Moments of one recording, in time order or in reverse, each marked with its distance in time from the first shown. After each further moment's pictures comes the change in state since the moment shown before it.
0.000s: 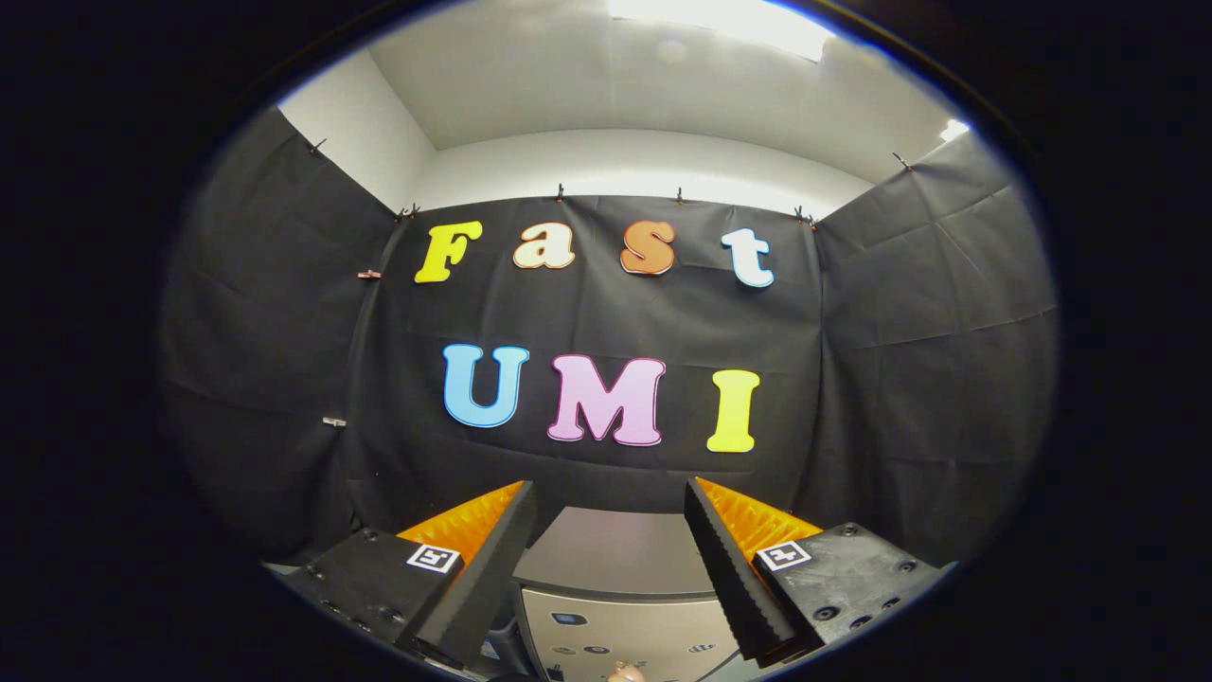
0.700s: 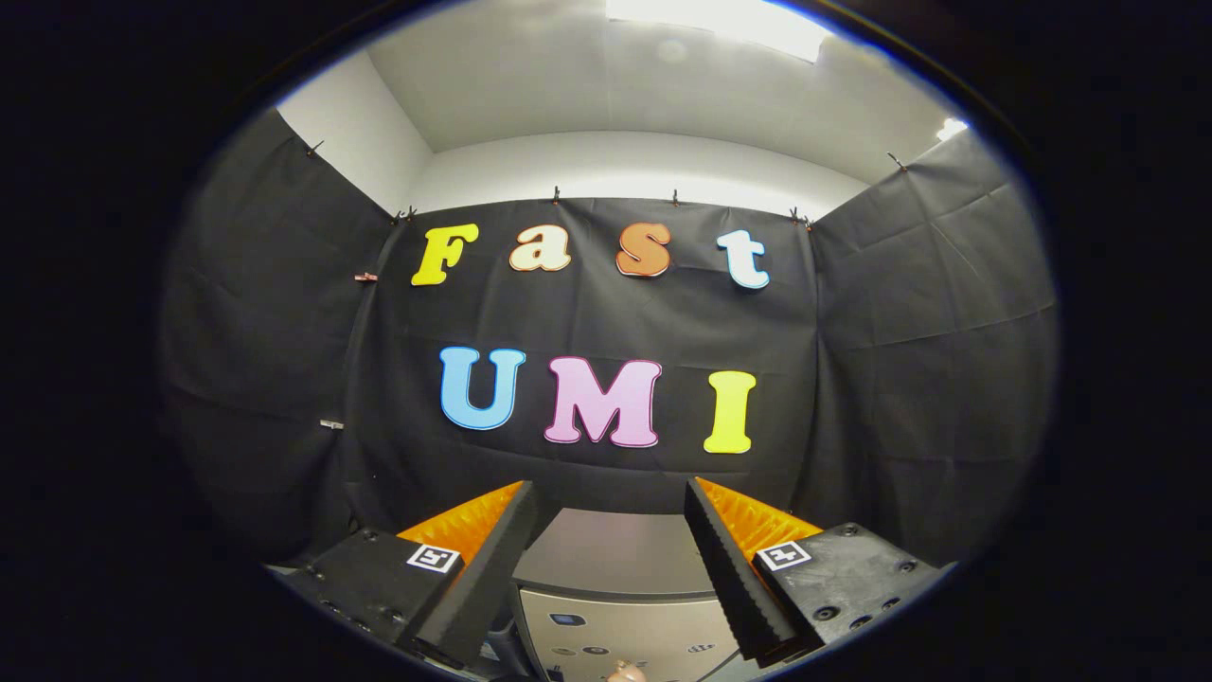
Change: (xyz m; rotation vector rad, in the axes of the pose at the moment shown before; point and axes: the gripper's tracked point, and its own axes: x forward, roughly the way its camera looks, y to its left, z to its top) arm -0.003 -0.002 0.003 0.003 -0.005 -0.011
